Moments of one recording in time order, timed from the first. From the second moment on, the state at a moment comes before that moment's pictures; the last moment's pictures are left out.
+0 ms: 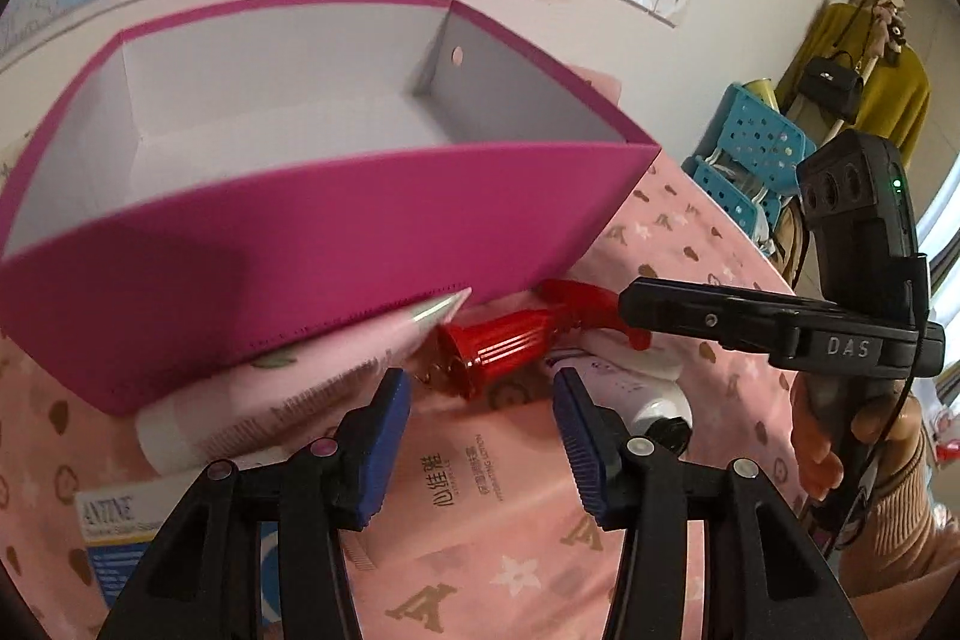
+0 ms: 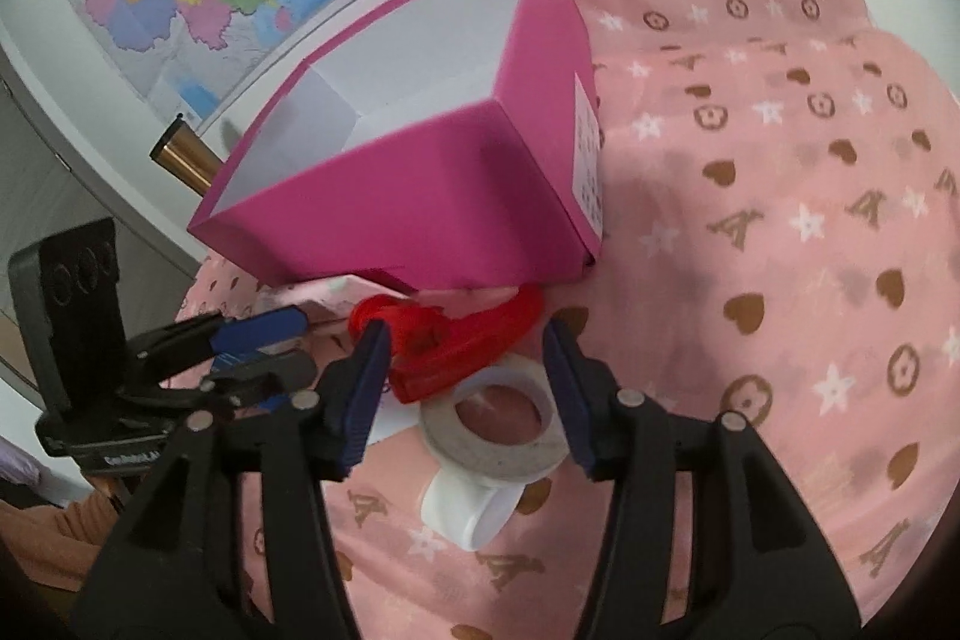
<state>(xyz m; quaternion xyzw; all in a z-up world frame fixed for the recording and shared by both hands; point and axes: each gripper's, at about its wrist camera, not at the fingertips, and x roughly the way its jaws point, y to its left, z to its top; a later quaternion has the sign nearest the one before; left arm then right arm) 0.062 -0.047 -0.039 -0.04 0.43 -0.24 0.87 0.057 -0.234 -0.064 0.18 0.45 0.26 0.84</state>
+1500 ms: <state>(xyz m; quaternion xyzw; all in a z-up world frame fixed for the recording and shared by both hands) 0.044 -0.068 -0.010 -0.04 0.40 -0.28 0.87 0.038 -0.223 -0.039 0.16 0.41 0.27 0.86</state>
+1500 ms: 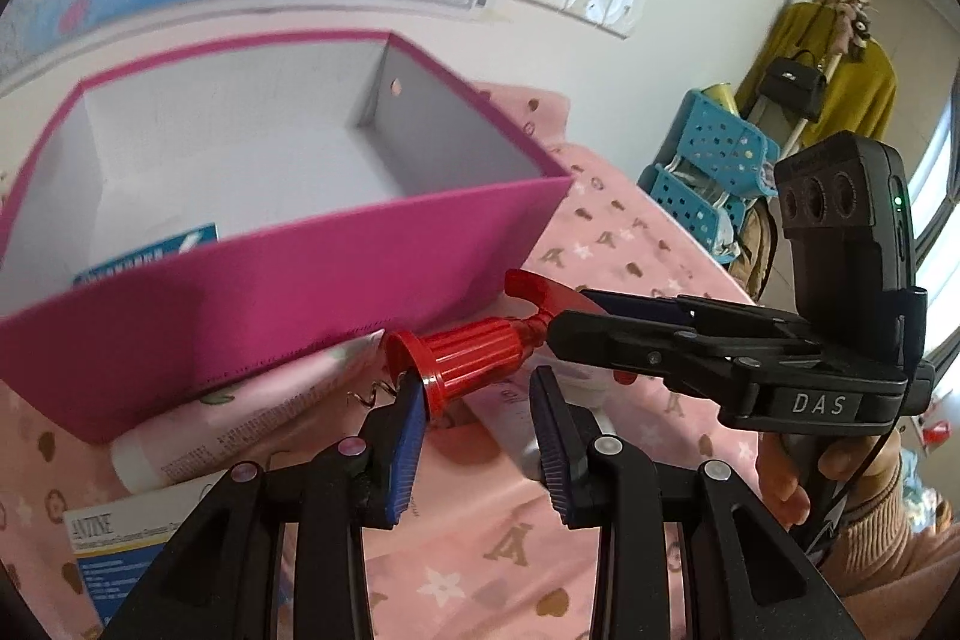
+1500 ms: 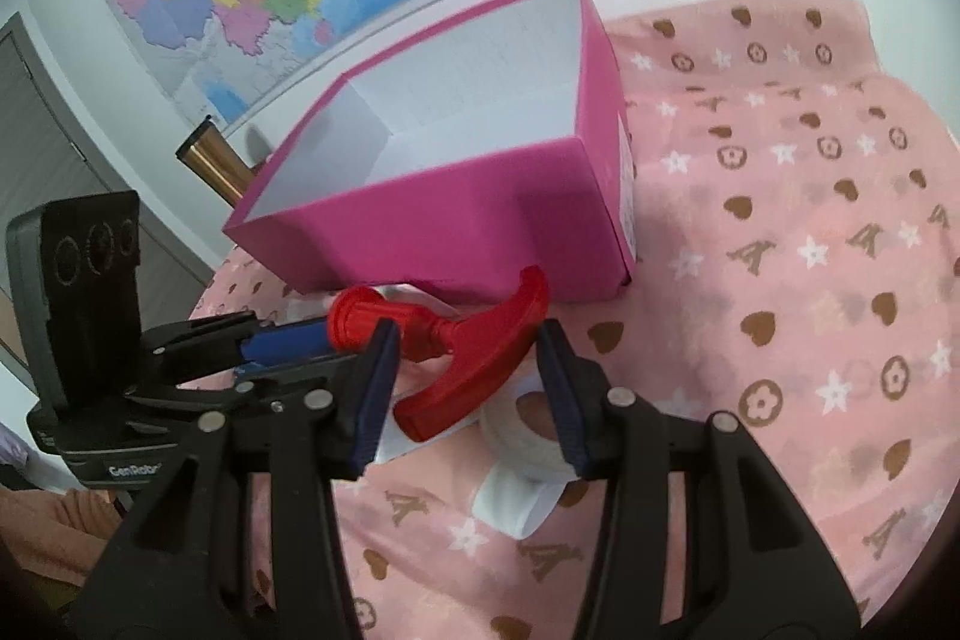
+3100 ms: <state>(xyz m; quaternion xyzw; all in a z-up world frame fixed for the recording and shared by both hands) 0.149 -0.048 0.013 -0.03 0.40 -0.20 0.90 0.132 -0.197 0.009 0.10 0.38 0.26 0.88</state>
